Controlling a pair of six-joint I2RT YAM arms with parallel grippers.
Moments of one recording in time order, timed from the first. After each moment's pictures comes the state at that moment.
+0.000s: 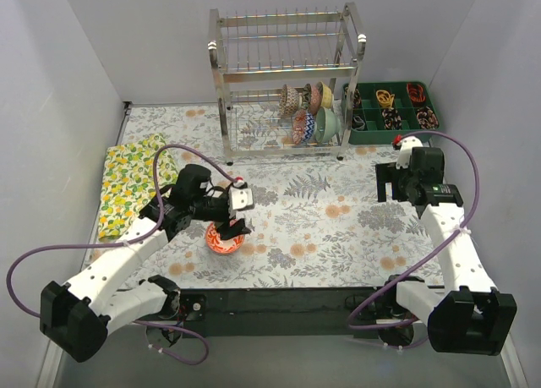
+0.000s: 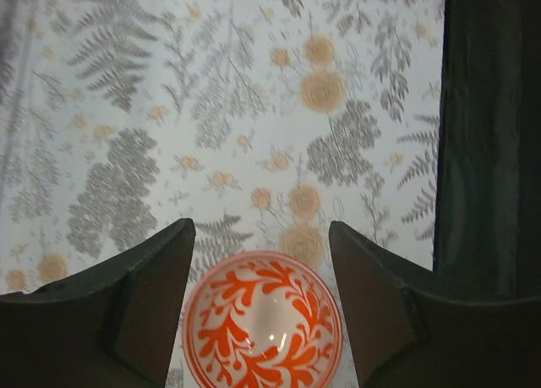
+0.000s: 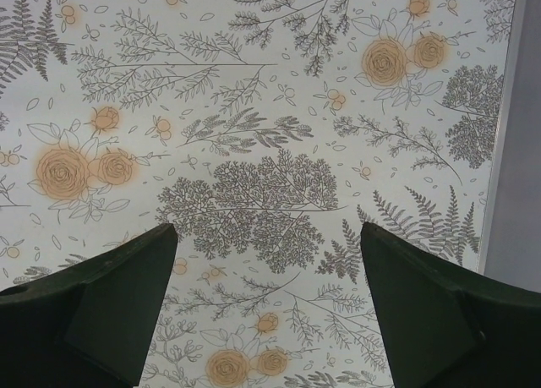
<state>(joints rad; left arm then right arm) -0.55 1.01 0.82 -0.45 0.70 0.57 -0.01 1.04 0.87 -0.62 -0.01 -0.15</state>
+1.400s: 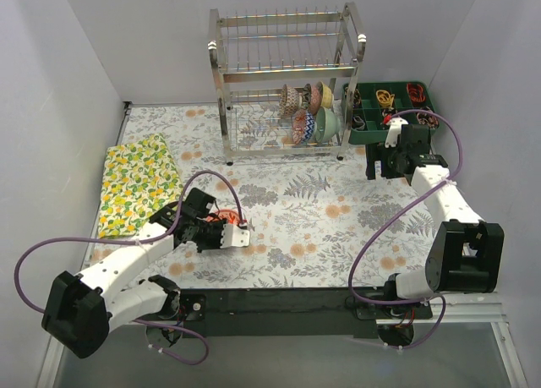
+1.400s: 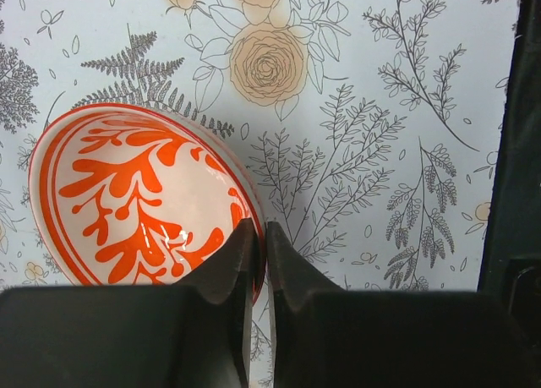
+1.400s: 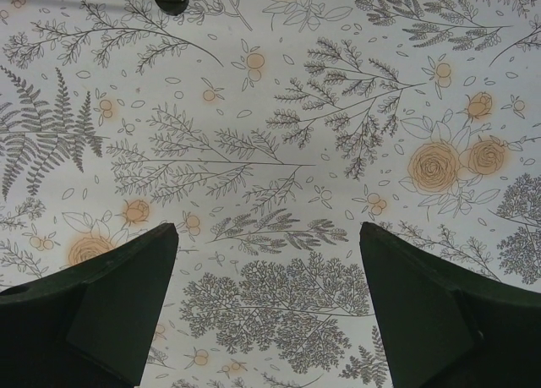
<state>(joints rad) -0.55 1.04 0.63 -0.73 0.40 1.06 0.00 1.41 1.03 -0.45 -0.13 -0.12</state>
